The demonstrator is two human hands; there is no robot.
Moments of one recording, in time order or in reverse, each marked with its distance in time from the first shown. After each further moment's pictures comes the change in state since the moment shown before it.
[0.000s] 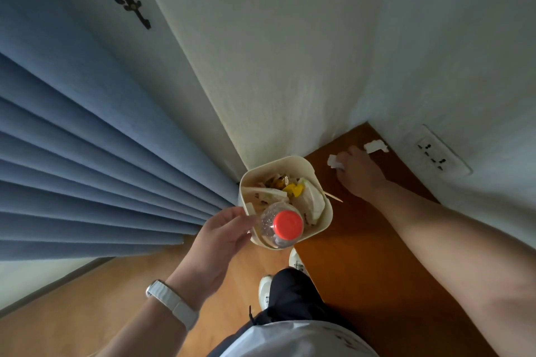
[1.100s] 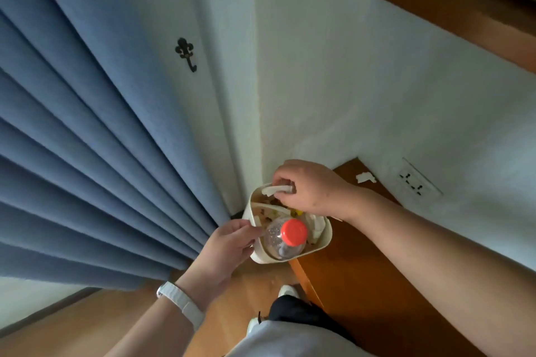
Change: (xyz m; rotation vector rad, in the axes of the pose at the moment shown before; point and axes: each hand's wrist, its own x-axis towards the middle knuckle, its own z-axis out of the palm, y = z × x) left_hand -0.034 0.011 -0.032 0.009 -0.087 0.020; right_hand -0.096 -0.193 -0.134 0.114 0.038 -0.530
